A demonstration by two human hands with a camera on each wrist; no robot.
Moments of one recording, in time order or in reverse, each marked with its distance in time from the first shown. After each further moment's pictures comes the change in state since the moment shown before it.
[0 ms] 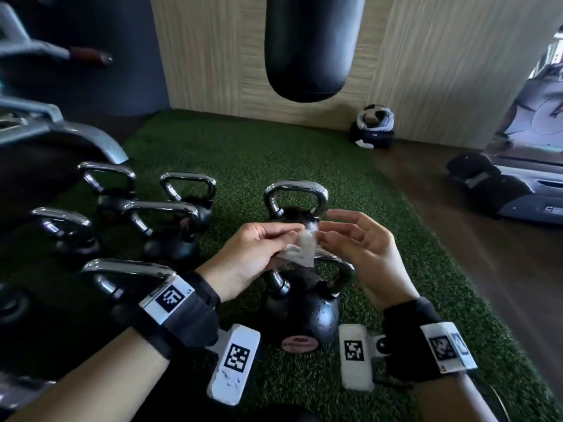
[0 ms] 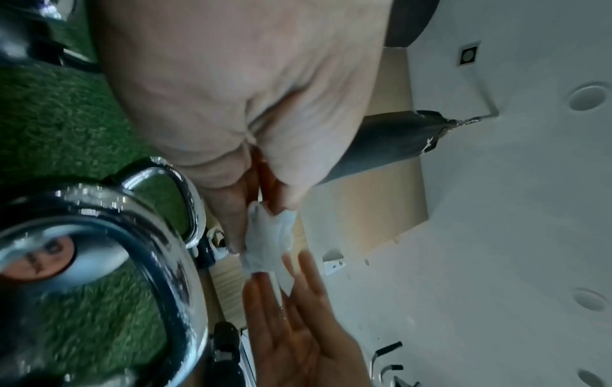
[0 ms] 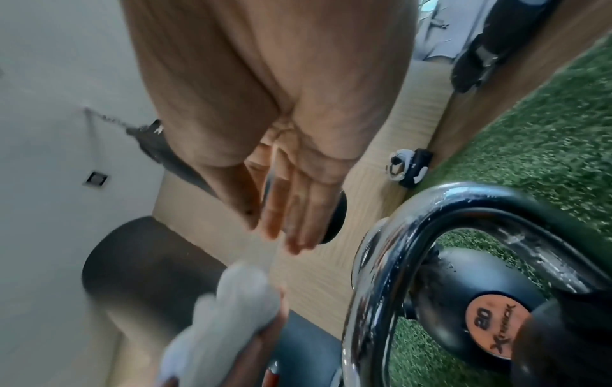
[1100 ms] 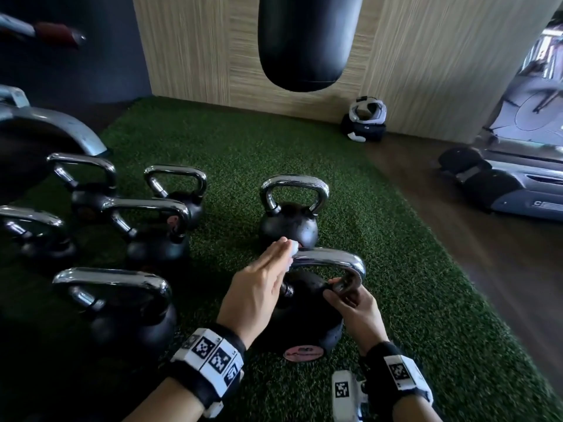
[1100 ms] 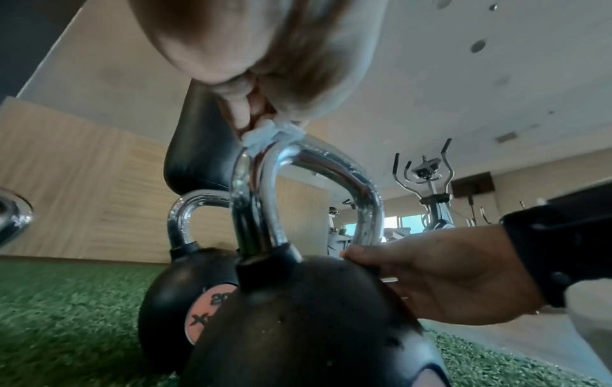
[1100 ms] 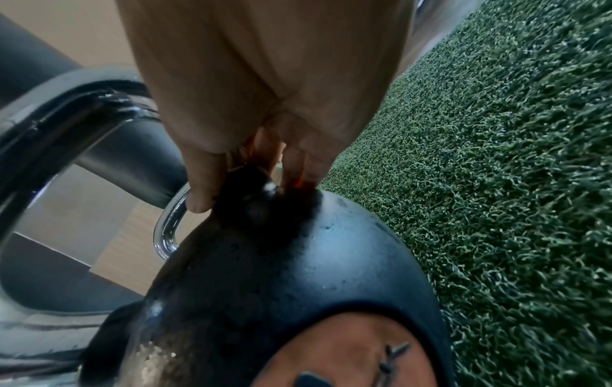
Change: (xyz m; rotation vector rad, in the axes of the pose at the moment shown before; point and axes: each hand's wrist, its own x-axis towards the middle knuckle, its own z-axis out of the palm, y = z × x) left_hand 0.018 -0.103 -0.020 0.932 0.270 0.756; right_hand -0.011 0.183 -0.033 -0.205 0.216 0.222
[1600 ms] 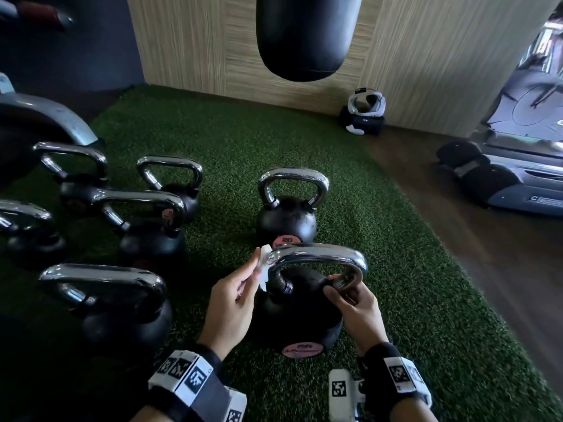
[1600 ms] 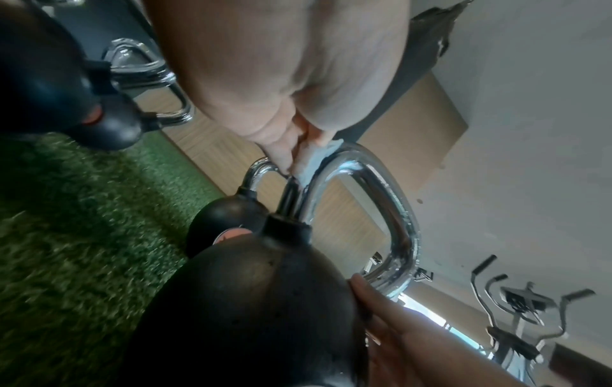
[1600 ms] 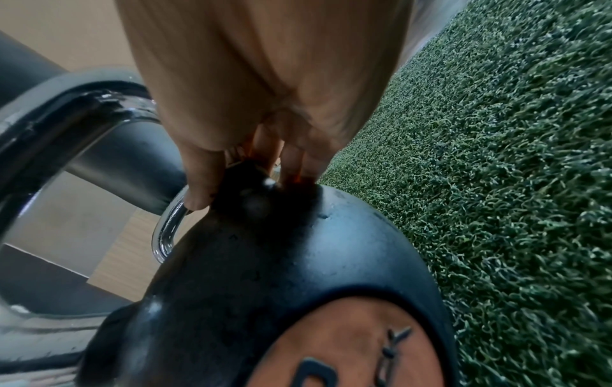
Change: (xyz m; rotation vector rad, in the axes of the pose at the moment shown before) left_hand -0.043 -0.037 0.011 -0.590 0.019 -0.519; right_hand -0.002 0.010 0.001 0.018 0.007 -0.017
